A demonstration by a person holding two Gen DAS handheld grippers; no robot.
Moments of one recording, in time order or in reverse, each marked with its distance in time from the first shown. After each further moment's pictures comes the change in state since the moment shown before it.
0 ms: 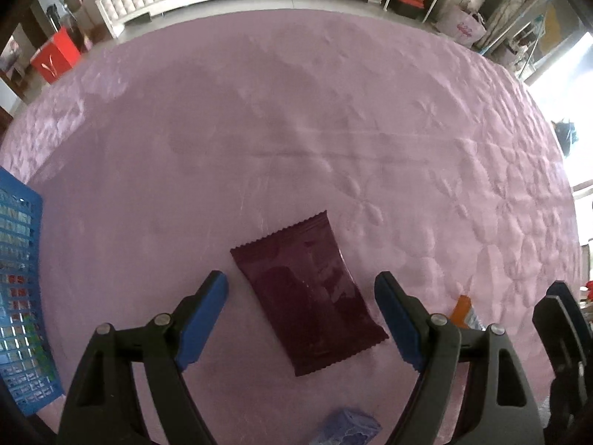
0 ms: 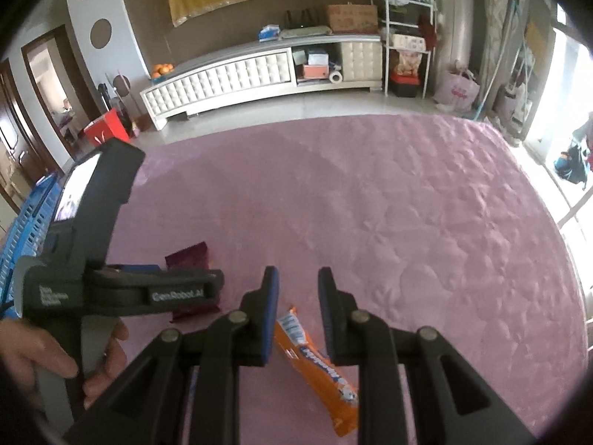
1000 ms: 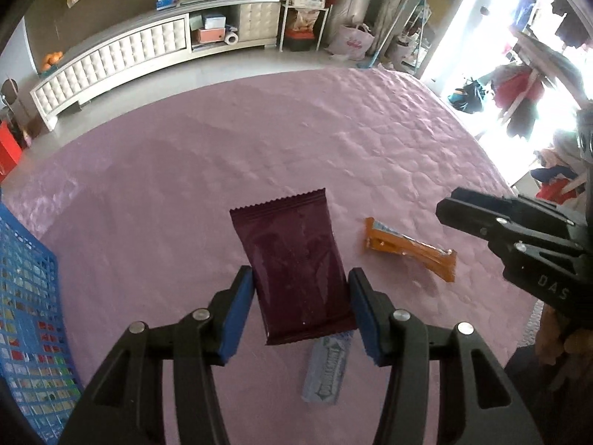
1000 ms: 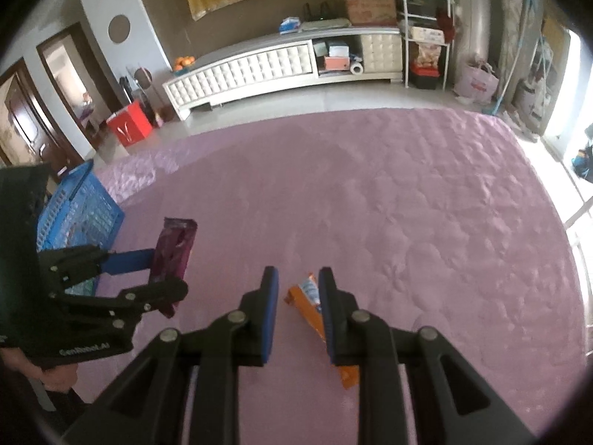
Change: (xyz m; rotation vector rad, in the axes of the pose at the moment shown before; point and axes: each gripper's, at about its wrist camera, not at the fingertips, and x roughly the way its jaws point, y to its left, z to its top) left arm -0.095 0.008 -0.067 0.329 -0.209 -0.236; right arm -0.033 0.000 -0.003 -0.052 0.044 0.052
